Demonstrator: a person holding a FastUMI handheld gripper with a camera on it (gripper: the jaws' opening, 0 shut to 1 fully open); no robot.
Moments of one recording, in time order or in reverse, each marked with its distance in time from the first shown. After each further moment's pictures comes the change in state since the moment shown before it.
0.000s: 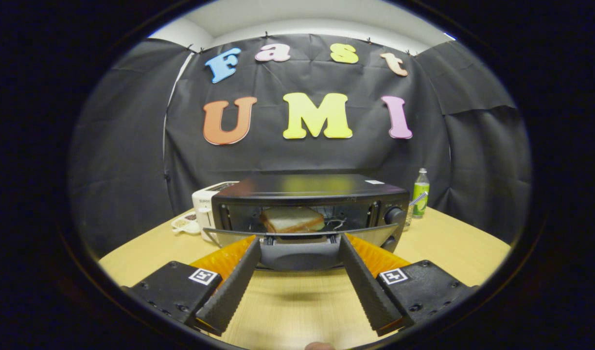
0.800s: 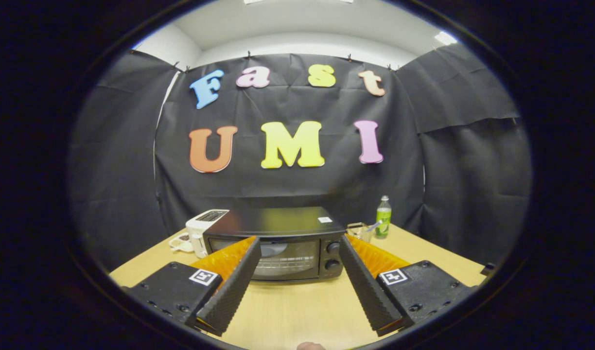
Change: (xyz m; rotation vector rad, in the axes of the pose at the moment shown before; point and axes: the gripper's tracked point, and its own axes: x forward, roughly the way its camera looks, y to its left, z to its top) arm -0.112 -0.070 0.105 0.034 -0.104 -0.080
